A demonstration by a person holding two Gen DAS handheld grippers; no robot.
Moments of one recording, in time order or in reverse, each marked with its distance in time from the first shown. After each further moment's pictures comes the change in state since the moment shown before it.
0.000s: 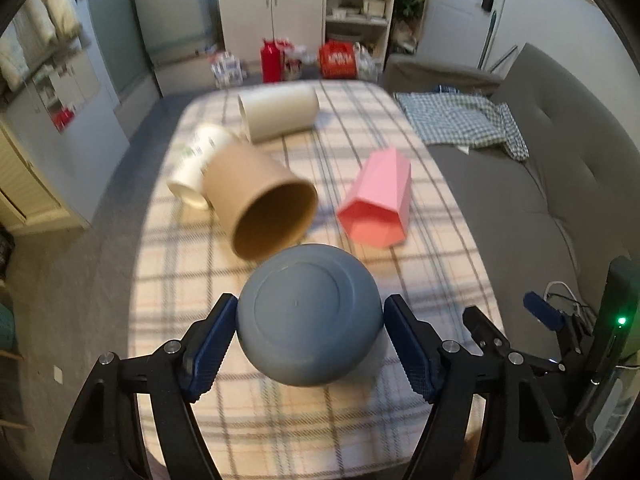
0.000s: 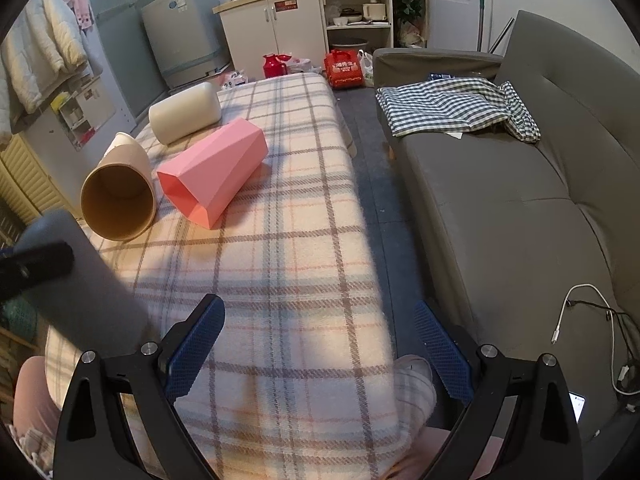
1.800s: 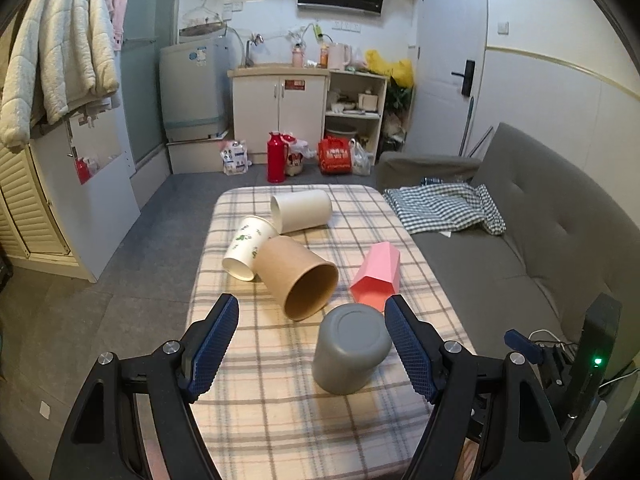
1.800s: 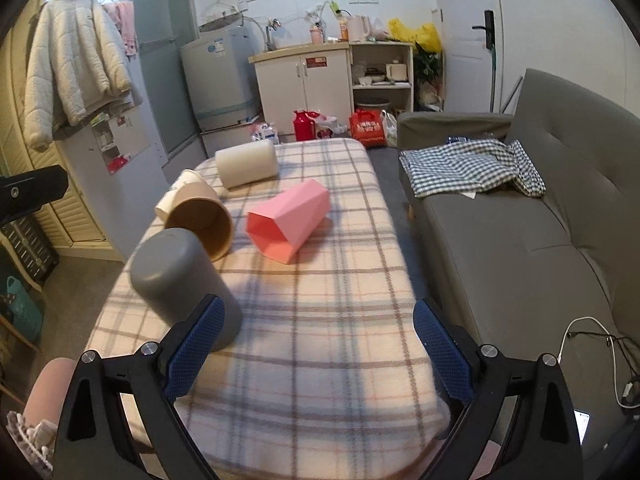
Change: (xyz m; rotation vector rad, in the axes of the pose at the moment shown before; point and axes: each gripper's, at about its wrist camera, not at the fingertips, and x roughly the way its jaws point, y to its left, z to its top) left arm -0.099 0.047 -0.032 -0.031 -0.350 -0.054; right arm -0.074 0.048 -0.023 -0.078 -0.231 0.063
